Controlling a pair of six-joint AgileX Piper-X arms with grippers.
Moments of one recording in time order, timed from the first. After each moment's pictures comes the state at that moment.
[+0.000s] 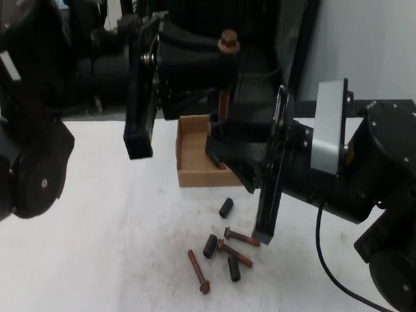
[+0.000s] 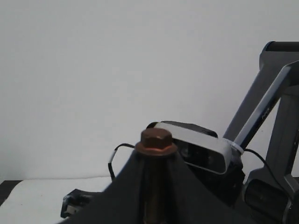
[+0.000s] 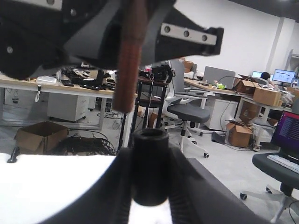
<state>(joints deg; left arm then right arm) -24.4 73.6 -43.3 -45.0 66.9 -17.2 33.5 80.3 -30.7 -56.6 -36.7 -4.2</state>
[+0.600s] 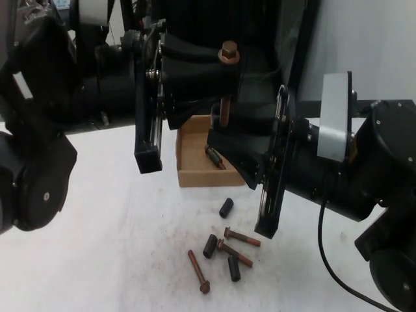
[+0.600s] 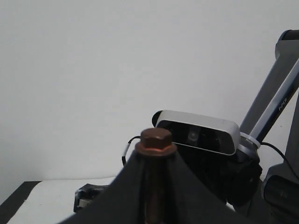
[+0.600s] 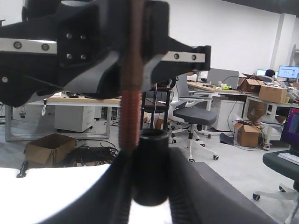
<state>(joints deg) -24.7 73.6 -41.5 -45.2 63.3 -12.5 33.5 80.3 -30.7 -58.4 -37.3 1.7</state>
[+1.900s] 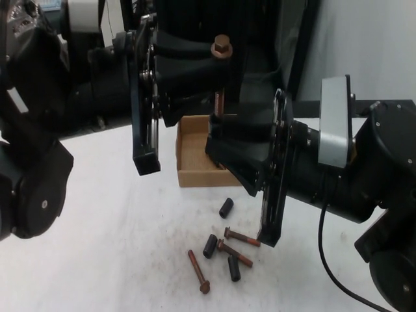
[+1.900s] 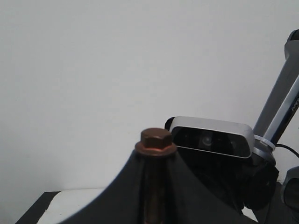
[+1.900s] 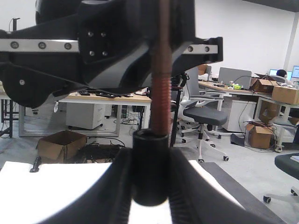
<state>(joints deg) -23.8 73.6 -39.7 -50.1 61.3 -11.9 33.5 80.3 -30.7 -58.6 -39.4 2.0</state>
